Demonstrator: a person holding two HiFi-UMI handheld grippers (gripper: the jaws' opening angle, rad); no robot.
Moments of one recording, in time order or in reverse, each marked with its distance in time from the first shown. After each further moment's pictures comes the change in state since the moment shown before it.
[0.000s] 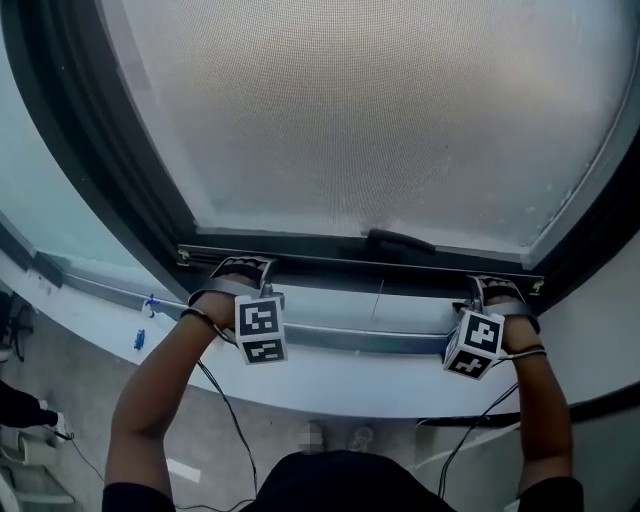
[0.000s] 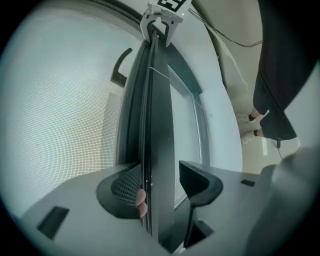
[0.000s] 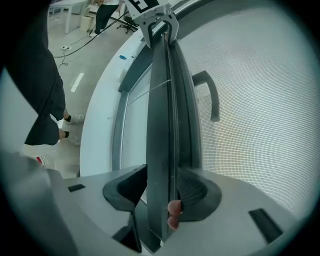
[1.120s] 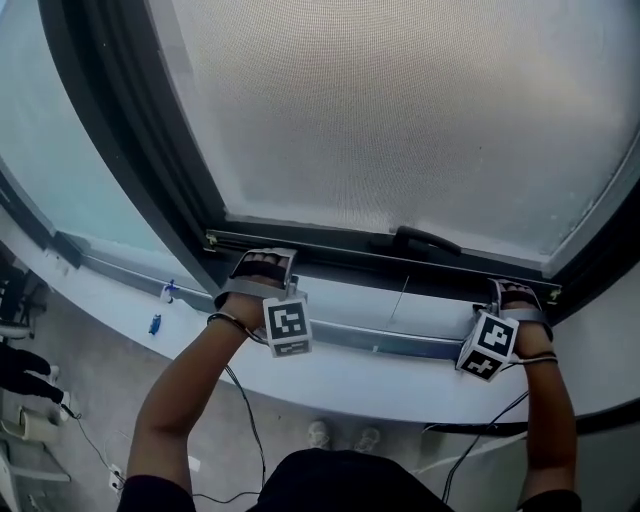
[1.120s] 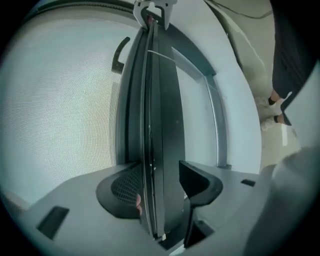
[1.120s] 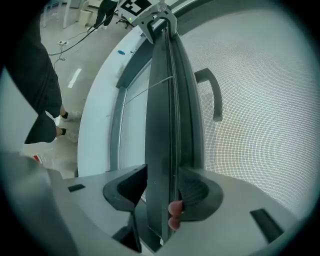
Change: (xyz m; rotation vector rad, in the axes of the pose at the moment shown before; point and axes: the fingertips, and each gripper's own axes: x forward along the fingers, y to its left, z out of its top) left arm 0.002 0.007 -0.022 0.003 0.122 0.211; right arm 0.005 0.001 -0.001 -0.010 0.037 -0.037
